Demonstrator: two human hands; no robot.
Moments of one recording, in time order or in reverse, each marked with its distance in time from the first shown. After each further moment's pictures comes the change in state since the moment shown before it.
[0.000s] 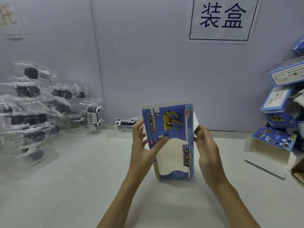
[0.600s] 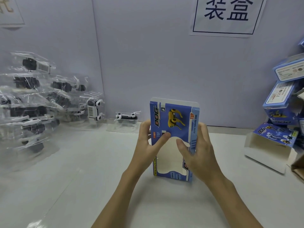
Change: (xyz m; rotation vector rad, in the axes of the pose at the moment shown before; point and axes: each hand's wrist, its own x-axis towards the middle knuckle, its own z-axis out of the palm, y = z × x) left_hand 0.001 -0.009 0.001 0.020 -0.116 -0.148; right_hand -0.001 0.026 0.009 -0.341 -0.030 -0.204
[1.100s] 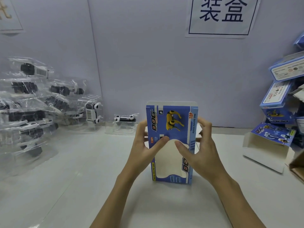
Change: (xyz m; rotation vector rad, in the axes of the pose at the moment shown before) left_hand -0.004 0.009 -0.006 0.039 -0.037 0.044; right_hand 0.004 -0.007 -0.016 0.062 -0.044 0.092
